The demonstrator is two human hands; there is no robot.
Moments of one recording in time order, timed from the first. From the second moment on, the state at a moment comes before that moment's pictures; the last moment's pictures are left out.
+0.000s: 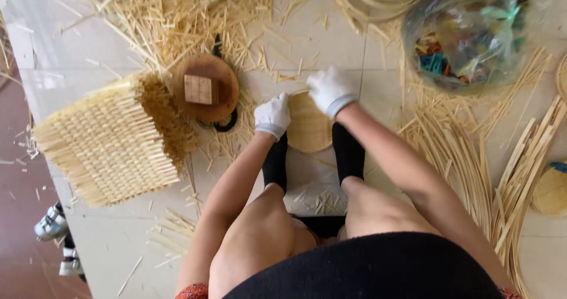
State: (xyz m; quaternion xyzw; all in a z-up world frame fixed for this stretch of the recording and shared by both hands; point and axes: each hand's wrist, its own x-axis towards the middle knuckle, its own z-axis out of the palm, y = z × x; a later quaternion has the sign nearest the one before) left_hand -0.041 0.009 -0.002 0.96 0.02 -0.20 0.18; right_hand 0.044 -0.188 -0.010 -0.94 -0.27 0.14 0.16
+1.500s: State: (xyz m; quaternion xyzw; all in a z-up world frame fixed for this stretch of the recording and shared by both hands) left_hand -0.001 0.007 -0.007 0.94 -0.04 -0.32 0.06; right_hand 0.006 -0.189 0.024 -0.96 -0.27 0.02 0.01
